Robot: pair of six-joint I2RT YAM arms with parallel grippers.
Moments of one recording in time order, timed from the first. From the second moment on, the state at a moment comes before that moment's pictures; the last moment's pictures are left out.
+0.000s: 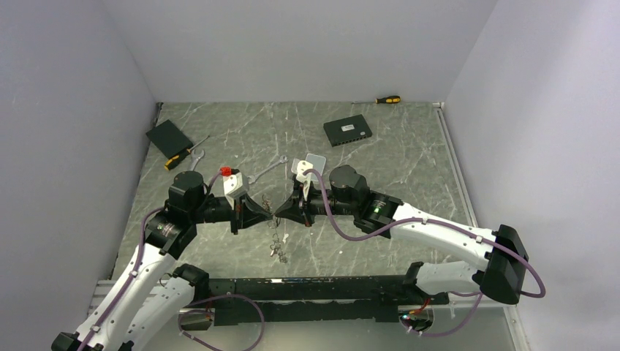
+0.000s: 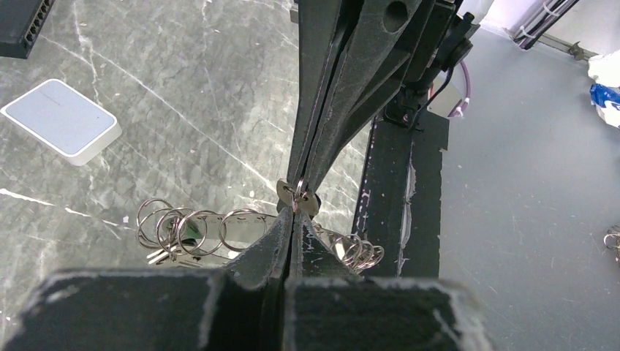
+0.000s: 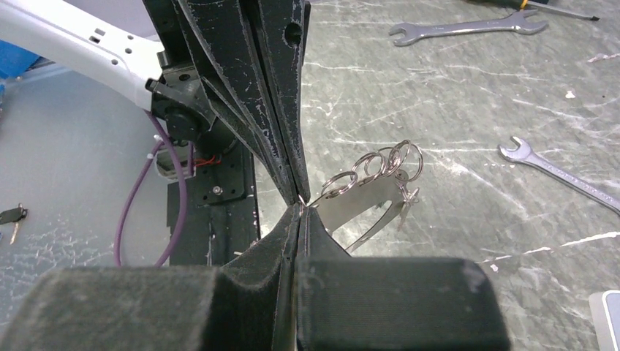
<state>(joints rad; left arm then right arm) -0.40 0.68 0.68 -0.35 0.94 0.07 1.02 1.21 0.92 0.07 -0.42 0.08</state>
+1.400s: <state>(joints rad) -0.40 0.66 0.68 -0.37 0.93 0.07 1.02 1.20 0.88 0.08 -0.40 0.10</state>
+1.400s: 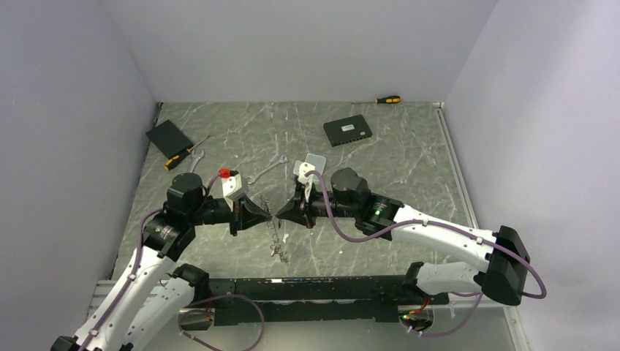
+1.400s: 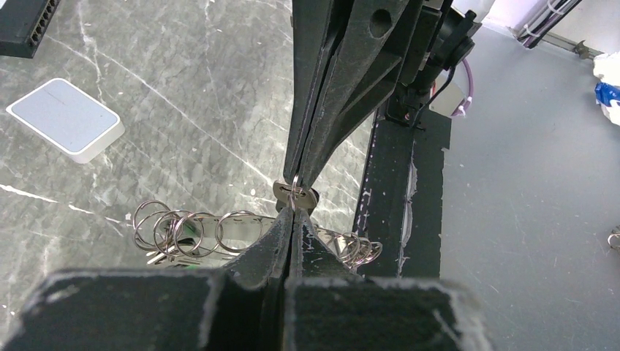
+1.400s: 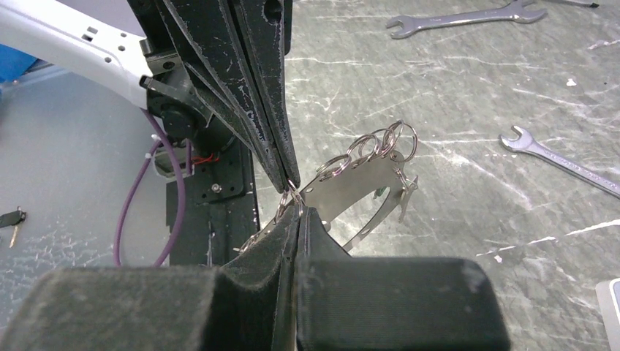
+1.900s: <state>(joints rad) -0.40 0.62 0.68 -0.38 0.91 0.09 1.02 1.20 0.86 0.14 -0.43 0.12</state>
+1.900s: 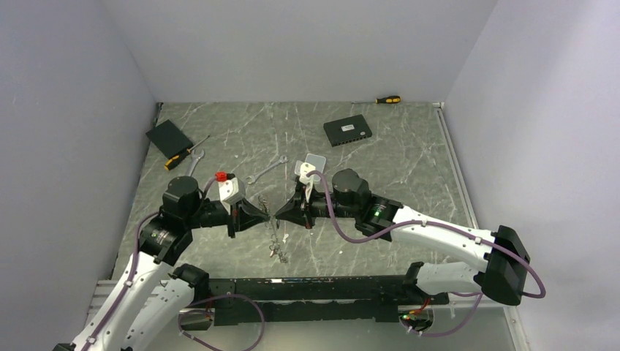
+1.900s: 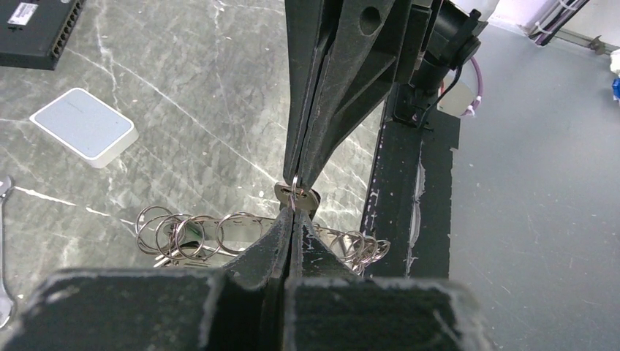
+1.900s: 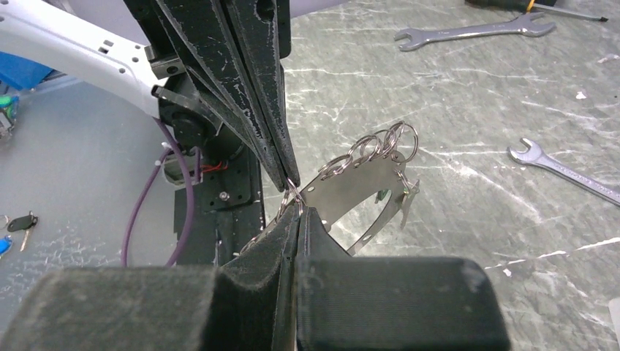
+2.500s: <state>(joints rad) -0.40 0.52 0.68 -0.38 0.85 0.09 1.01 1.24 0.85 0.24 -0.48 0.18</state>
